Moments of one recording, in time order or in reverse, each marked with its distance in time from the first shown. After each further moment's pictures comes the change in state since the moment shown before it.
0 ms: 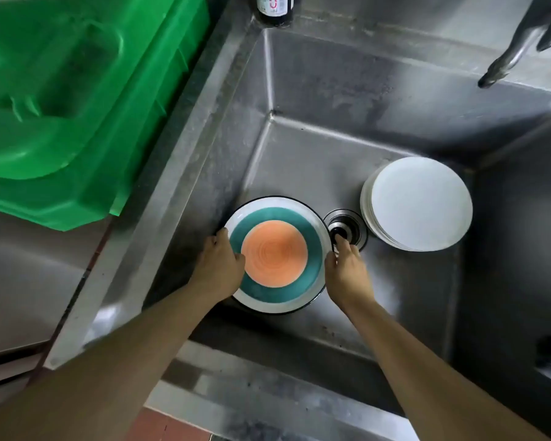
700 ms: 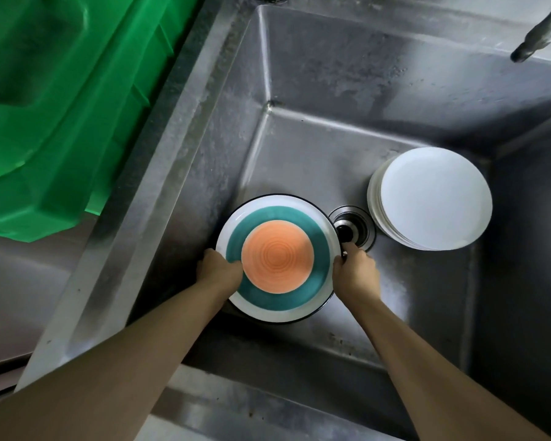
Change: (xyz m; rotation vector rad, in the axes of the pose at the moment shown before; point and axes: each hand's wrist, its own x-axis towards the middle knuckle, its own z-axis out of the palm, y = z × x) left_hand 0.030 -0.014 0.030 -0.355 0.000 -0.388; right_hand 0.021 0.009 0.014 -0.113 0.028 0.144
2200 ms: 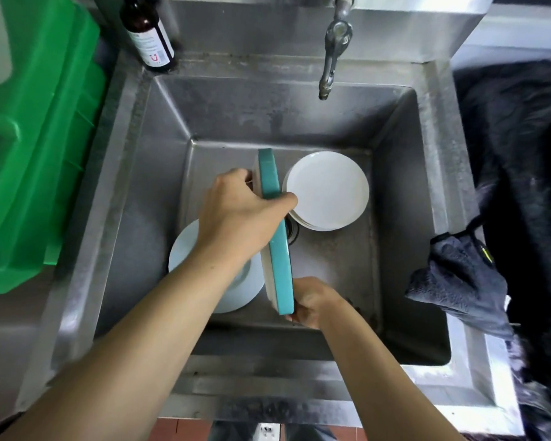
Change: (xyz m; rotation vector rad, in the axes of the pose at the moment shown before) left_hand -0.230 0.173 -0.006 -0.022 -0.002 0.688; right_hand -0.092 0.018 -0.096 0.920 -0.534 0.661
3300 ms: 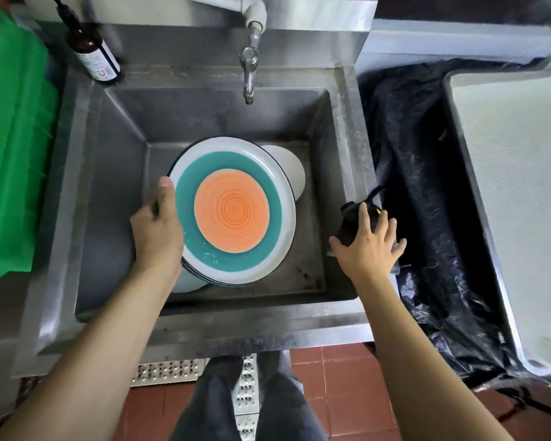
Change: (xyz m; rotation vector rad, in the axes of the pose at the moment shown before) left_hand -0.044 -0.035 -0.006 -0.475 0.224 -0.128; right_hand -0.115 0.017 -0.166 -0.866 1.011 -0.427
